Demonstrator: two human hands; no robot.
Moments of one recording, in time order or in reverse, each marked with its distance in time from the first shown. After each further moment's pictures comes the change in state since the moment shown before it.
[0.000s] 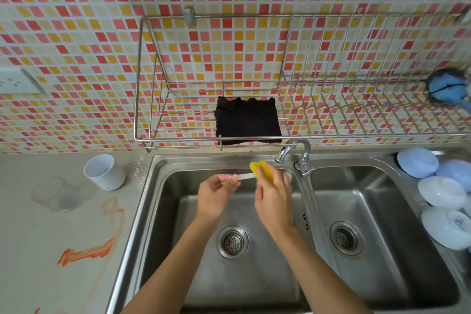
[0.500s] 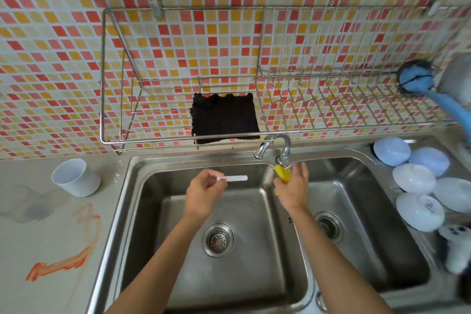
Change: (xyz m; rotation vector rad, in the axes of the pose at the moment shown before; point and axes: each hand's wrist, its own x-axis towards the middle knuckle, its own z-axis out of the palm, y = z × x) left_hand 0.010 -0.009 0.007 0.338 -0.096 0.046; right_hand 0.020 0.094 -0.014 0.202 -0.127 0.644
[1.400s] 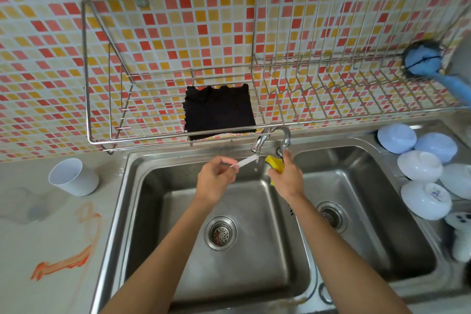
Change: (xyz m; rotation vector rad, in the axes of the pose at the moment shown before) left_hand 0.016 0.017 0.029 -0.040 -0.082 0.003; right_hand 0.013 -0.003 0.006 -0.038 -0.154 -0.066
